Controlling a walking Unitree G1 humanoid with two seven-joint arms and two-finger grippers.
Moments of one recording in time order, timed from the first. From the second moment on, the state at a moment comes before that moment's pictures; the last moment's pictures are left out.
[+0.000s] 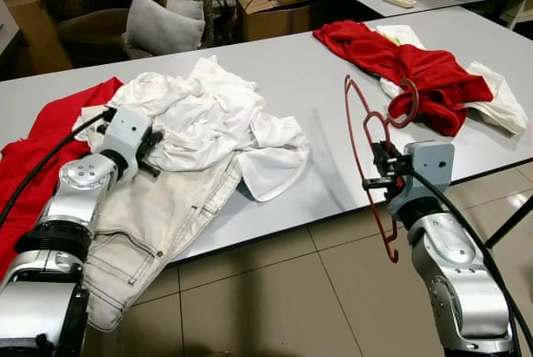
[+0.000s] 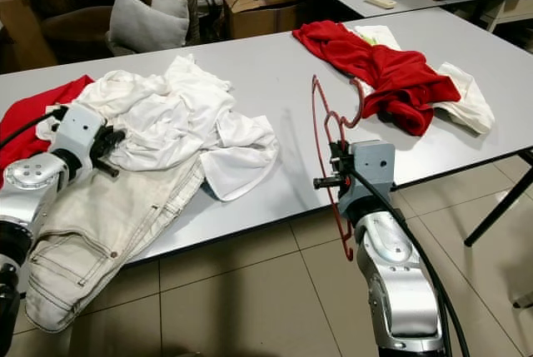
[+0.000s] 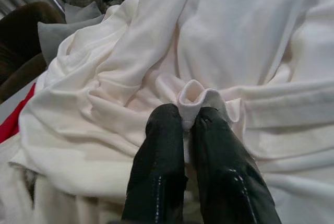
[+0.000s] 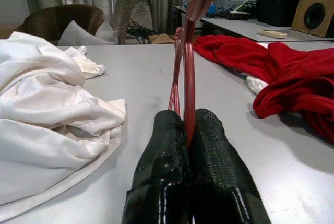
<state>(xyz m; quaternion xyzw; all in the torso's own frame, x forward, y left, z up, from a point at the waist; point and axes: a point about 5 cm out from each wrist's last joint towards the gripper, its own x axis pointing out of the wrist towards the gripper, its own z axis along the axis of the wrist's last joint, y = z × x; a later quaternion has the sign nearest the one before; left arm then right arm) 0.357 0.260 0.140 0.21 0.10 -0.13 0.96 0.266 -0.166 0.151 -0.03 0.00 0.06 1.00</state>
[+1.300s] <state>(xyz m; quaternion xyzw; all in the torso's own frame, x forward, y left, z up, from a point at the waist) 0.360 0.251 0.391 -0.06 -0.33 -0.15 0.93 0.268 -0.166 0.144 -0.02 0.00 0.05 1.00</state>
